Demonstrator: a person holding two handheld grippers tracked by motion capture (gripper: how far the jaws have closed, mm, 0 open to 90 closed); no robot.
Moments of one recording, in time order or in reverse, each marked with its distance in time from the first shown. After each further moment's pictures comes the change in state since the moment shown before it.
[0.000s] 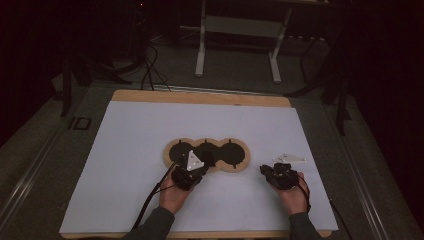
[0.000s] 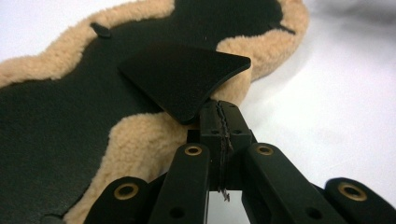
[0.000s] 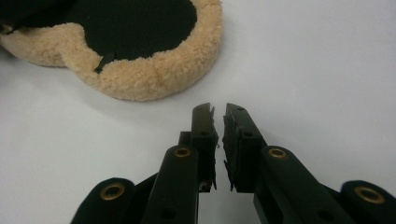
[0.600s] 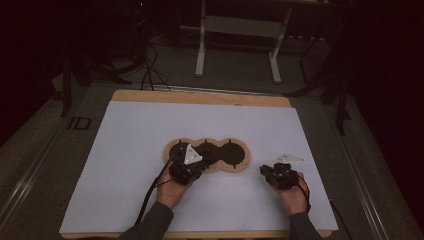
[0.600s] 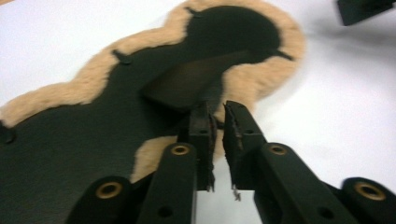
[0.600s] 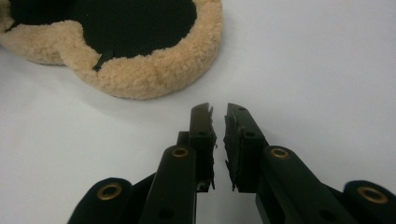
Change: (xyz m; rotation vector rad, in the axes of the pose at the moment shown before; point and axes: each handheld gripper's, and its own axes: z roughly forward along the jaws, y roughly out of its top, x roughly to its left) left arm 0.006 0.015 -0.013 -0.001 -0.023 0.021; right arm 0.000 -0.001 0.001 0.005 -0.001 0.001
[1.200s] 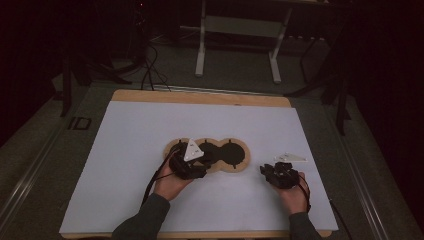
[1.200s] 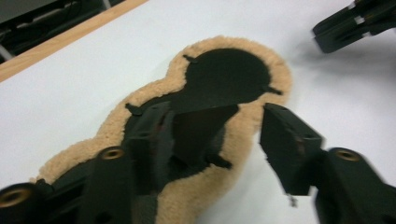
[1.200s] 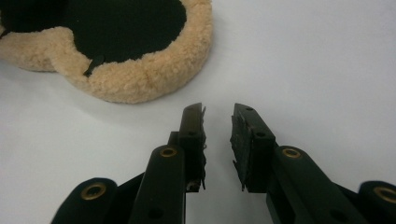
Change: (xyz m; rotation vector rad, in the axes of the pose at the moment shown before) left arm 0.006 0.024 -0.008 -0.057 0.016 0.108; right arm -0.003 0.000 0.000 -0.004 -0.011 0.029
